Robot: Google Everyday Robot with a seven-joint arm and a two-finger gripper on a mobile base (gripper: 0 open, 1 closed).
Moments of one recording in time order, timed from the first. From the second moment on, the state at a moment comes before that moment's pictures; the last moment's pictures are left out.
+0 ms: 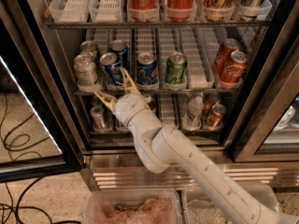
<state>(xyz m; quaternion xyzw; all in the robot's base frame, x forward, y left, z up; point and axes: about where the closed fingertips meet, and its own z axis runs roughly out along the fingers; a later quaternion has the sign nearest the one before) 0.621 0.100 0.840 -0.30 0.54 0.10 0.78</state>
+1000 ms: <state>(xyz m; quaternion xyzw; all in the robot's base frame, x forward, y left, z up) 0.624 0.098 0.841 -0.28 0.54 0.09 0.79</state>
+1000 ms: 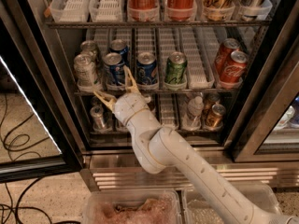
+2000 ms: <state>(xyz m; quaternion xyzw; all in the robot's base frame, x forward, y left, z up) 0.637 0.075 0.853 -0.16 0.53 0.04 0.83</state>
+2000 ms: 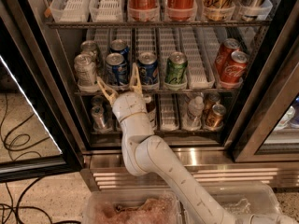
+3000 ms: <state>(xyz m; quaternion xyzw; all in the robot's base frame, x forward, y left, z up) 0.644 0.084 0.843 -0.18 0.54 0.05 0.82</state>
